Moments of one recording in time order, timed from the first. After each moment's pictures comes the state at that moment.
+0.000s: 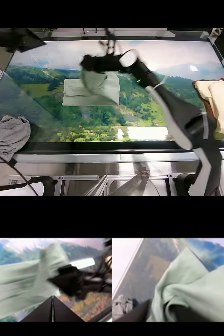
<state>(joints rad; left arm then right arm) 0.19 -1.47 1.93 0.79 -1.47 -1.39 0.58 -2.04 2.03 -0.63 0.62 1.33</state>
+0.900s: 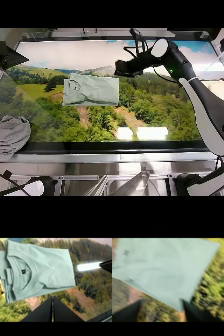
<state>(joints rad) 0.35 -1.36 1.67 0.78 -1.48 -1.24 0.34 -1.79 1.78 -1.06 1.08 1.59</state>
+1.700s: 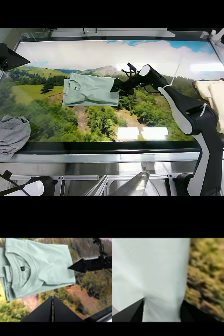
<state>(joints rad) 0.35 -1.36 1.67 0.78 -1.49 -1.21 0.32 -2.14 1.86 -0.80 1.03 1.62</state>
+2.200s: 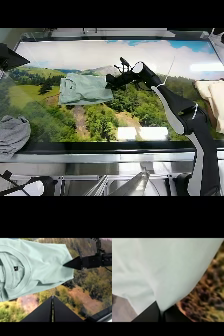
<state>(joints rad) 0.35 -1.36 1.67 0.78 -1.49 -1.20 0.37 -2.18 2.01 -0.75 1.00 1.61</state>
